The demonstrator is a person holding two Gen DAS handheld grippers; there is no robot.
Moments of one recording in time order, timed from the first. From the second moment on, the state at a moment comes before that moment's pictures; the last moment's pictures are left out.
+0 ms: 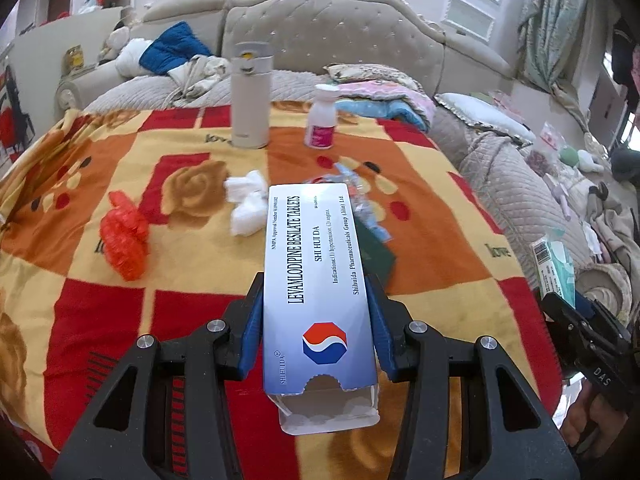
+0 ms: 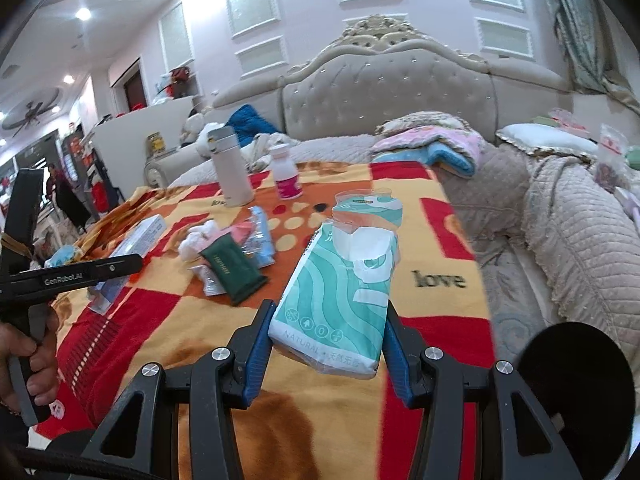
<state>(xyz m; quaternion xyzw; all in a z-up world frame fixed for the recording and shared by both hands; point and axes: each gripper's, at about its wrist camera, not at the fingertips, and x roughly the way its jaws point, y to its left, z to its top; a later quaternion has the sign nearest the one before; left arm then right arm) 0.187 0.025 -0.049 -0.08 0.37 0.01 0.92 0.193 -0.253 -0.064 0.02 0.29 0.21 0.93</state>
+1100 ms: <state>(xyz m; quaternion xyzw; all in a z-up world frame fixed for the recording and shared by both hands) 0.211 -0.204 -0.044 0.01 0.36 -0.21 0.91 0.153 -0.457 -0.071 0.12 0.30 -0.02 0.95</state>
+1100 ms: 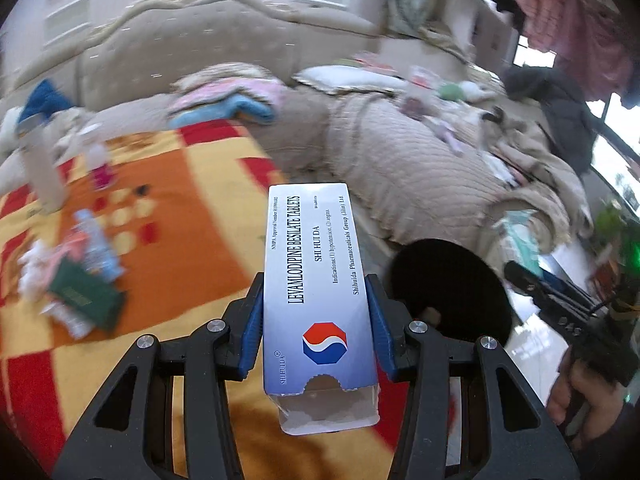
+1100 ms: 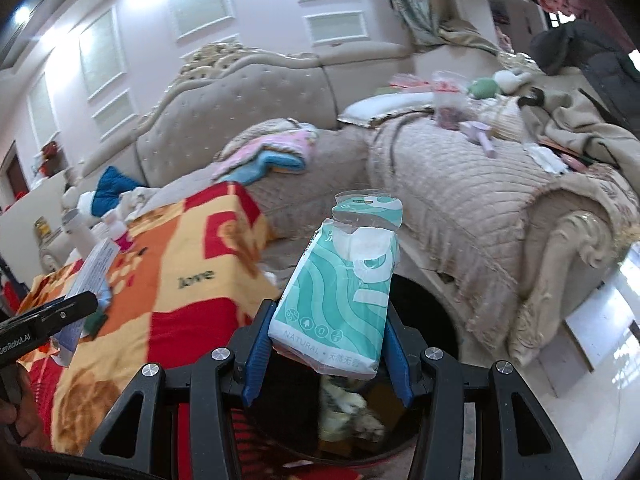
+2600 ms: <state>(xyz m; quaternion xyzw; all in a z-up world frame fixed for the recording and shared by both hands) 0.251 -0.254 -0.082 0.00 0.40 -0.28 0.87 0.184 -0.469 -0.089 0.12 0.34 -0.09 0.93</state>
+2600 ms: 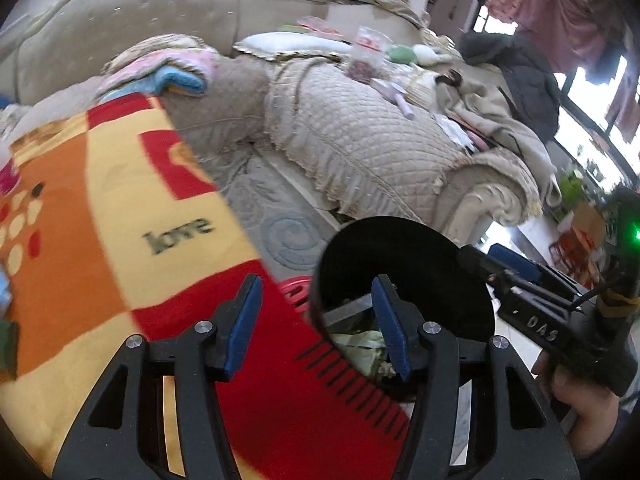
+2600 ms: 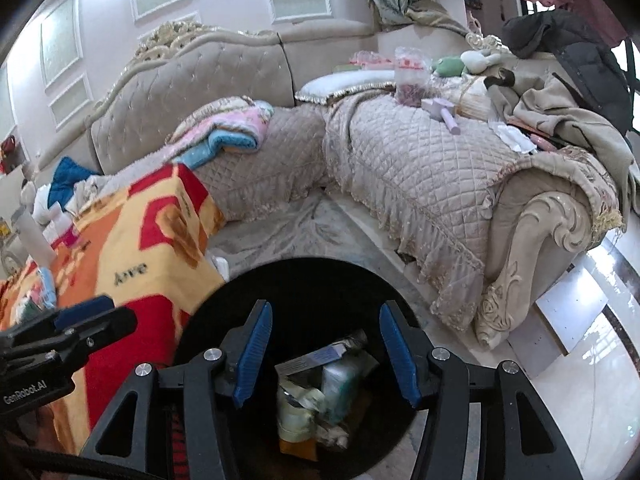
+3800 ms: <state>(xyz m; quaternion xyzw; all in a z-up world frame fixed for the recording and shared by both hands) 0.251 0.220 -0.134 -0.12 0.40 0.17 0.89 0.218 -0.240 -0.081 0.02 0.32 0.16 0.93</state>
